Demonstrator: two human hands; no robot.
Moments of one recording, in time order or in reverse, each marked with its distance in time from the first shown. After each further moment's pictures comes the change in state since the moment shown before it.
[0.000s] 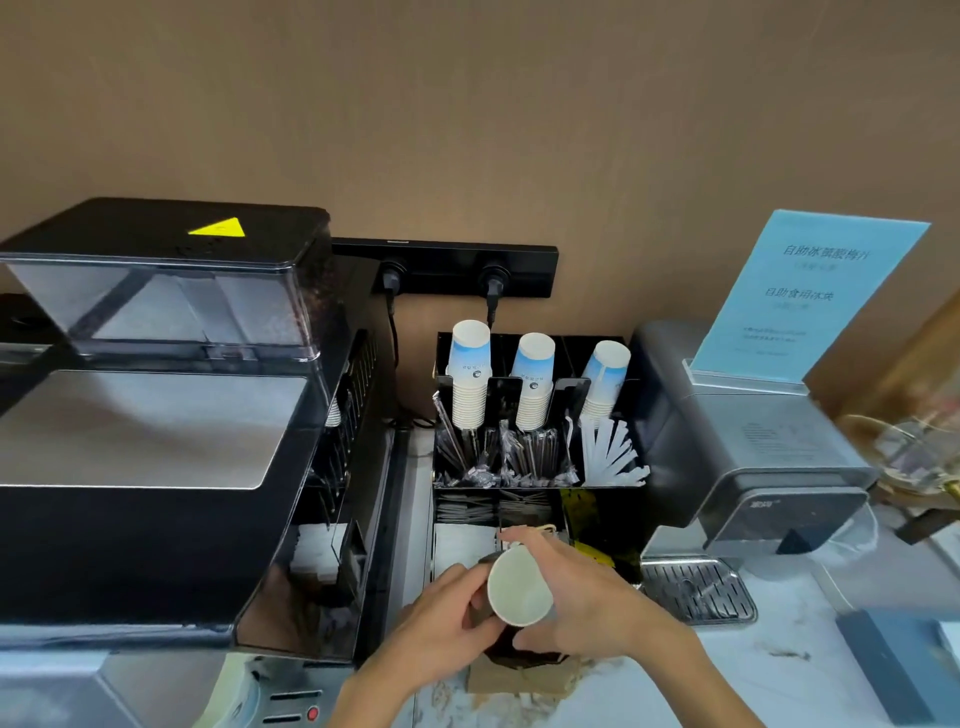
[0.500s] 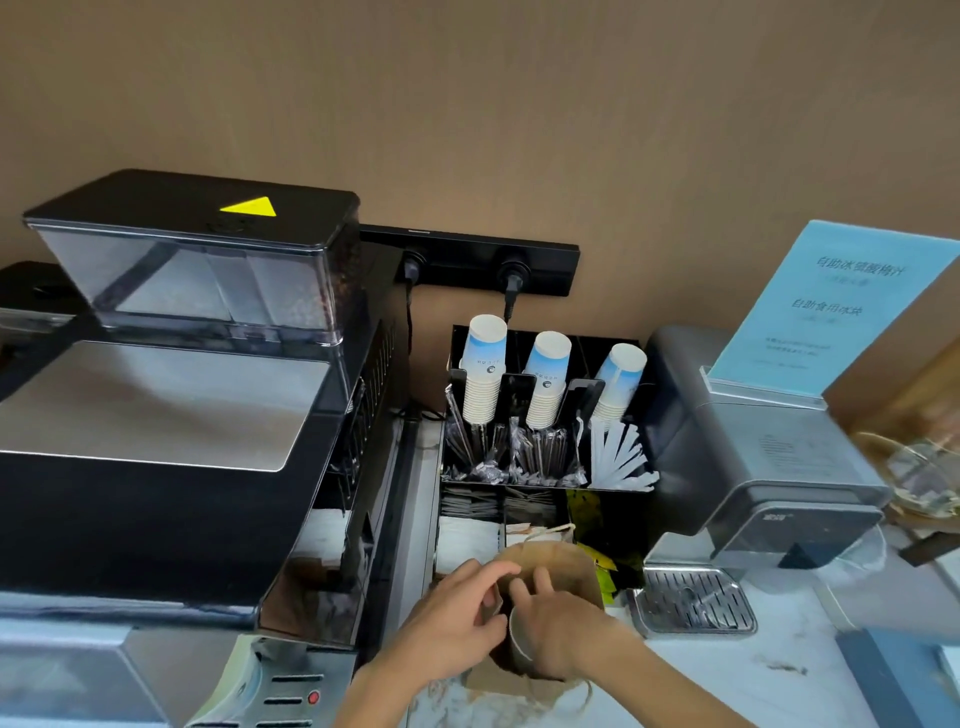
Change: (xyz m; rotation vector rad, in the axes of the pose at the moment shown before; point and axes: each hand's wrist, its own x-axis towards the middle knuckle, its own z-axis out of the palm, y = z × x) left_hand 0.002 0.003 0.007 -0.007 -0.034 0.007; right_hand 0.036 0.003 0.053 -0.465 -0.354 0.199
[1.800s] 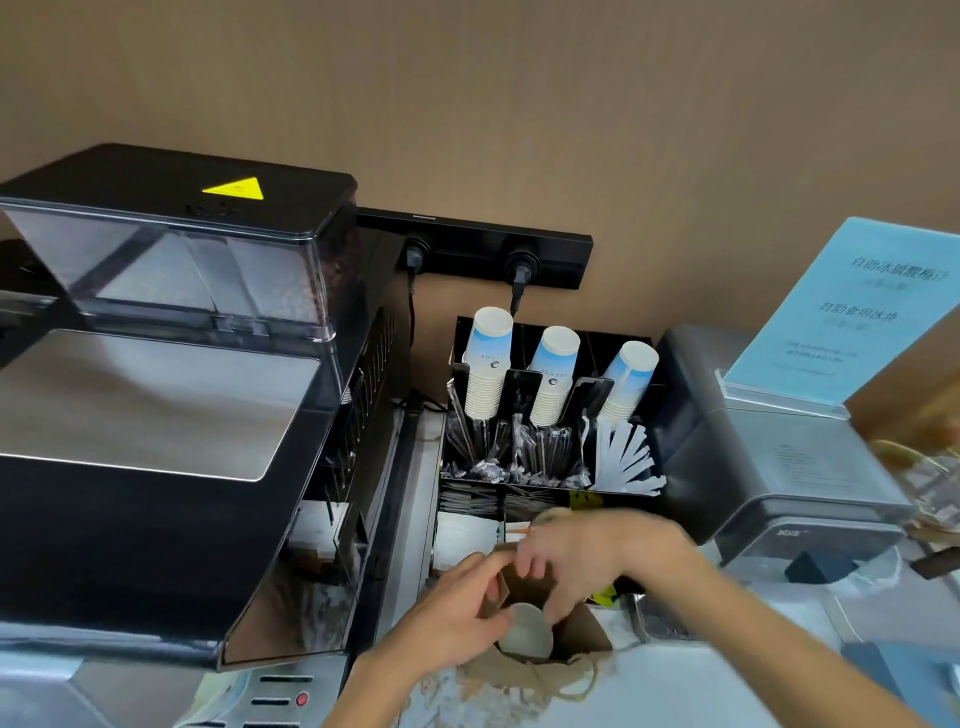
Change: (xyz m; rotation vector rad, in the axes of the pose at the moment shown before) left_hand 0.022 -0.008 0.004 -0.068 0.000 0.027; right_hand -0.044 0.043 -0.108 -0.008 -0.082 -0.334
